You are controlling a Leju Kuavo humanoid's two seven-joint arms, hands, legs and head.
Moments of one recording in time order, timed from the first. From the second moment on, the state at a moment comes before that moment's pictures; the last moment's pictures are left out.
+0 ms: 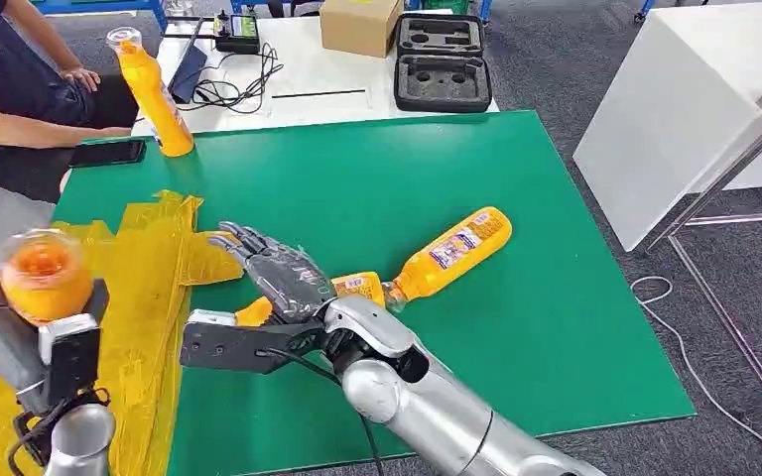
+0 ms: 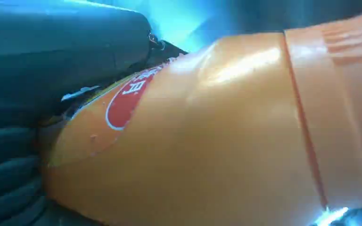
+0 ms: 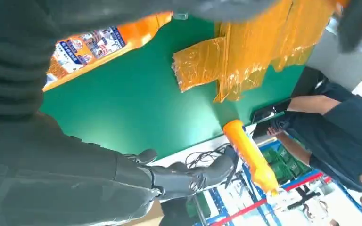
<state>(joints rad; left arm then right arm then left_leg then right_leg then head) 0.00 -0.08 0.39 -1.61 -0.76 0.69 -0.47 -0.57 0.27 0.84 -1.32 0.57 0.08 0.06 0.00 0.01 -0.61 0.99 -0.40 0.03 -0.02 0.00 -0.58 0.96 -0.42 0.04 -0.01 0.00</state>
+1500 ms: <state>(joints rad) -0.15 0.02 0.33 -0.97 -1.44 0.69 -0.14 -0.57 0.27 0.82 -1.41 0.58 0.15 0.05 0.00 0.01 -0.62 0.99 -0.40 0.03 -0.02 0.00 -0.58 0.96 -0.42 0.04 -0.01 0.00</state>
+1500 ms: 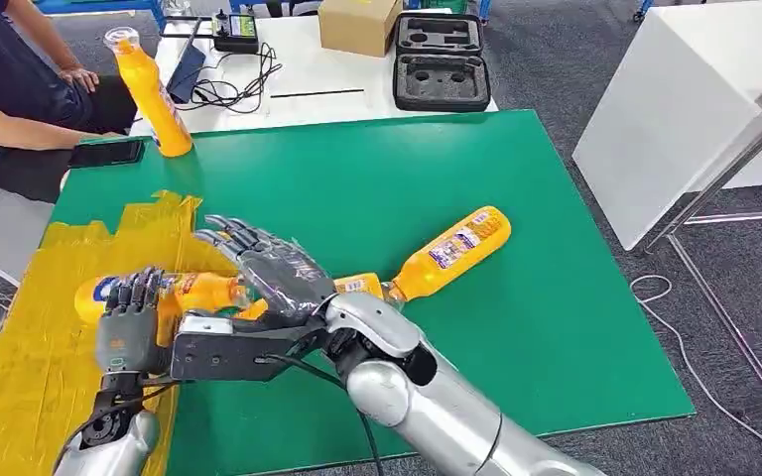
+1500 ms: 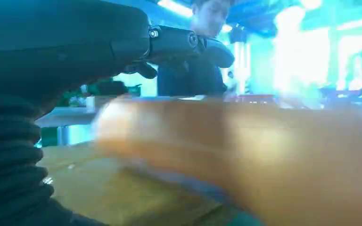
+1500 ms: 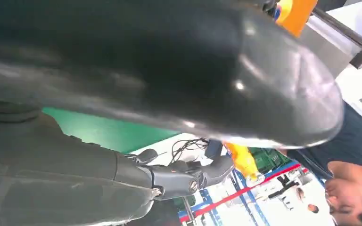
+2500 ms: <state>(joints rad) -0.07 0.07 0.50 -1.20 -0.19 0.44 -0.37 -0.65 0.20 0.81 -1.06 0.64 0.18 0.04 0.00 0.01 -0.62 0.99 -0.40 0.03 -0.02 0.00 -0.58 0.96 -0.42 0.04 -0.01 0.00</state>
